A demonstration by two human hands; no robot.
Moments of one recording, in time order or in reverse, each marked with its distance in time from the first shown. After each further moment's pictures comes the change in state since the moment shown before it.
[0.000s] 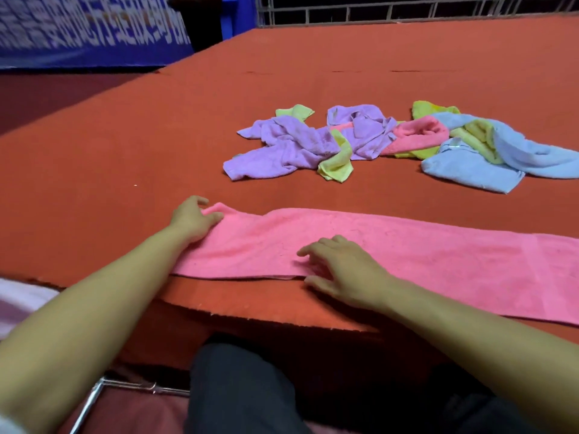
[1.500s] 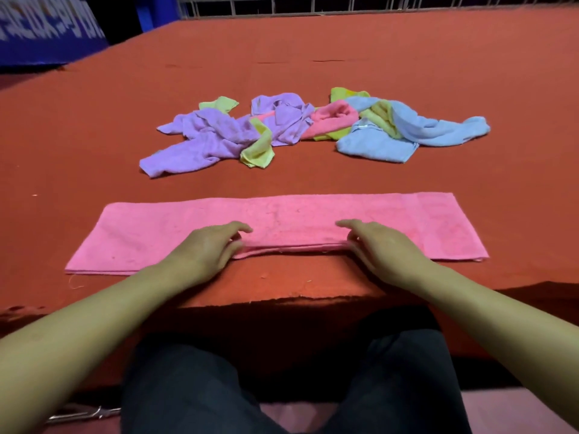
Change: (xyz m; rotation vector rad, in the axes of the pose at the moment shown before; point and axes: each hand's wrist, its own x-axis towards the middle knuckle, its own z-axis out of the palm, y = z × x) left_hand -0.133 0.101 0.072 0.210 -0.264 0.852; right_hand -0.151 0.089 -0.056 -0.107 0.137 0.324
